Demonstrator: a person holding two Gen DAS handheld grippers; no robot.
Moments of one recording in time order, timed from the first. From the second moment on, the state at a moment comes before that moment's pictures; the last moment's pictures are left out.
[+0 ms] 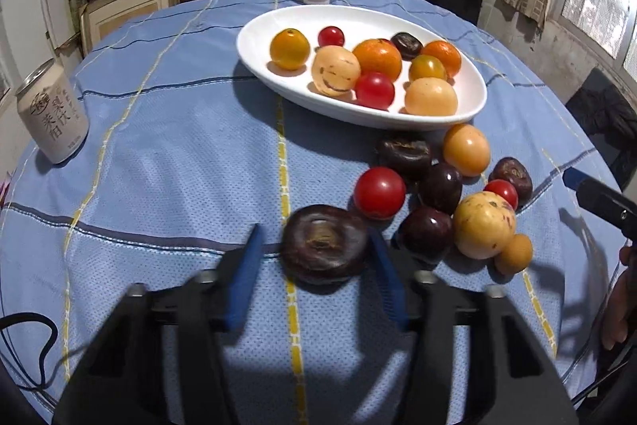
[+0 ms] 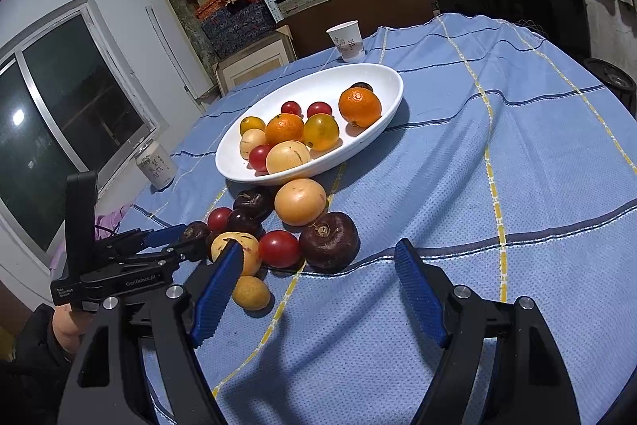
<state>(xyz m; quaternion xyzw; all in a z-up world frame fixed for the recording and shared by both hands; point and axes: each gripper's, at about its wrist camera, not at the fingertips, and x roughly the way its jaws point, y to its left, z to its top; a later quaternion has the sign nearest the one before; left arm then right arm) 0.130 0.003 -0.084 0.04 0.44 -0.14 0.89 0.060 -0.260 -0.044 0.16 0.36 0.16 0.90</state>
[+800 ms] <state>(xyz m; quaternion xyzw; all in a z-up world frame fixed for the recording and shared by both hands) 0.117 0.016 -0.067 0.02 0.39 -0.13 0.91 0.066 -0.251 -0.046 0.13 0.38 0.14 0.90</state>
